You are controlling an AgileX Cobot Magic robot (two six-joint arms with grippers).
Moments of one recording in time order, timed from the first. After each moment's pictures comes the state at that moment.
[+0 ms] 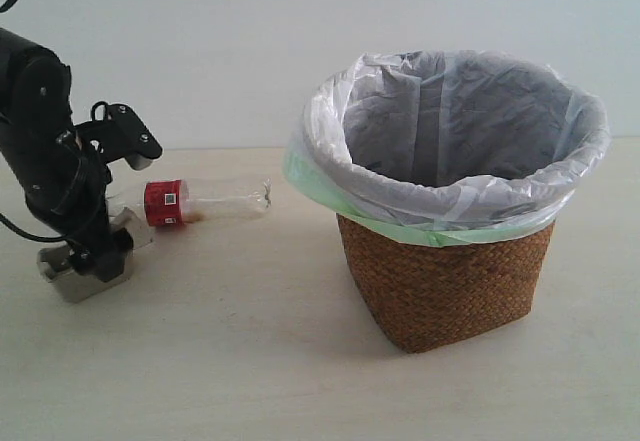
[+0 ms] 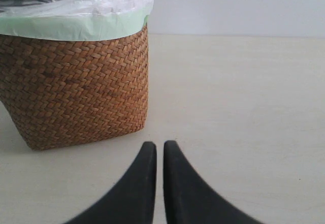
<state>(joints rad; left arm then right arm) -0.27 1.88 -1.30 0.28 0.81 0.44 0.15 0.01 0.00 -0.02 0.33 0.03</state>
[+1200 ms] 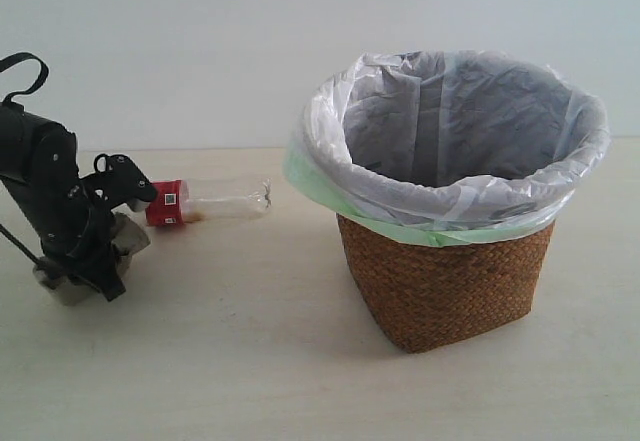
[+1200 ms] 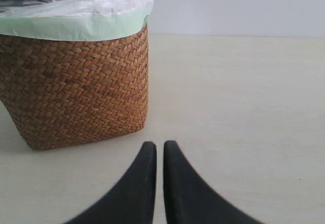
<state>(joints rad) -0.16 2.09 -1.29 0.24 0.61 0.48 0.15 0.01 0.00 -0.02 0.33 0.03</state>
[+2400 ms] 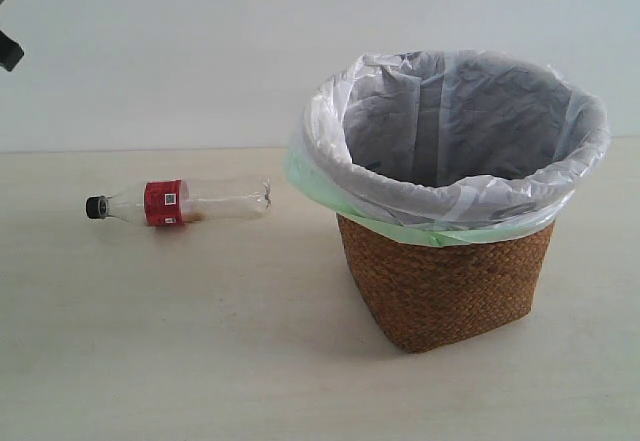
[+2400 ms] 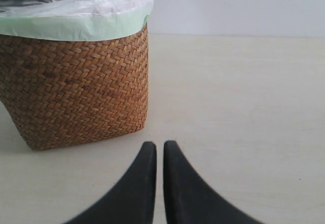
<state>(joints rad) -0.16 1.63 -1.52 0.55 0.88 0.00 0.15 0.01 0.00 -0.02 0.33 0.03</state>
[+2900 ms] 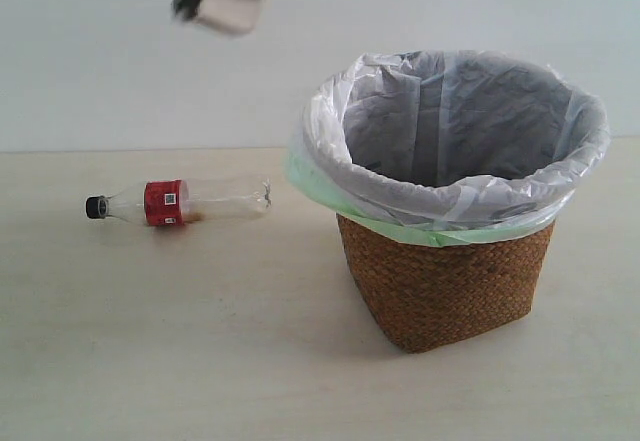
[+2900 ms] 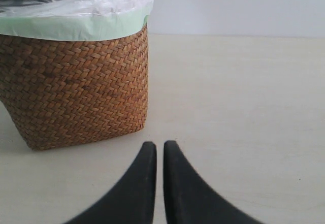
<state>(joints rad) -0.36 1.68 -1.72 -0.75 0.84 0.80 0.15 0.01 0.00 -0.02 0.33 0.03</state>
